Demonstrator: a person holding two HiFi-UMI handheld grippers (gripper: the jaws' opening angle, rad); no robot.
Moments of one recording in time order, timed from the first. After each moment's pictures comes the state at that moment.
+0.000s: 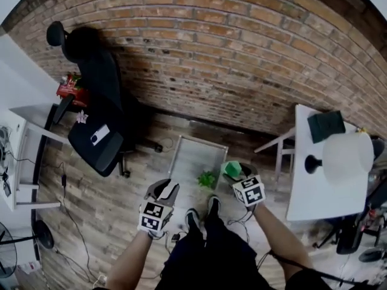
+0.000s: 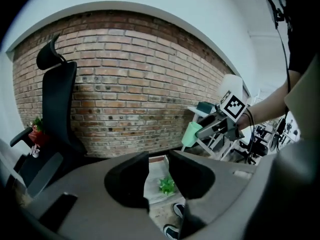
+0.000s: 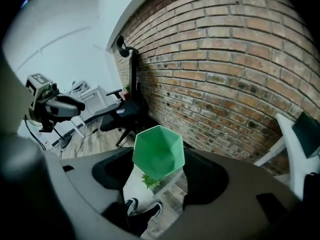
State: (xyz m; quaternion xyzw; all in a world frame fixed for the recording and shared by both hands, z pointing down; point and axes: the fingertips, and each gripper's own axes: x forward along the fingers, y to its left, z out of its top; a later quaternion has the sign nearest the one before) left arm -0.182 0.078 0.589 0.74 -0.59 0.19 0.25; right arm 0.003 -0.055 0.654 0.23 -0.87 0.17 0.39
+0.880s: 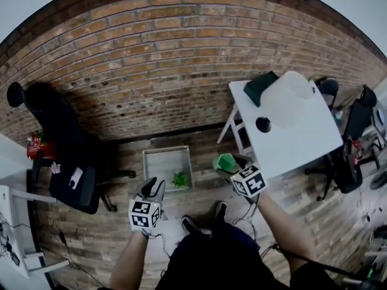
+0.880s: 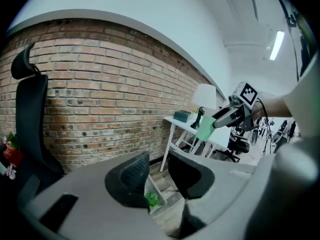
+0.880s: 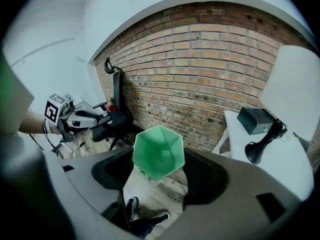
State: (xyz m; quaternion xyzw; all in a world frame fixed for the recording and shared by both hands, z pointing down) left arm -0.096 0.074 0.531 0.82 -0.51 0.16 0.20; right arm 0.149 0.011 0.515 0.36 -0.84 0.19 0.35
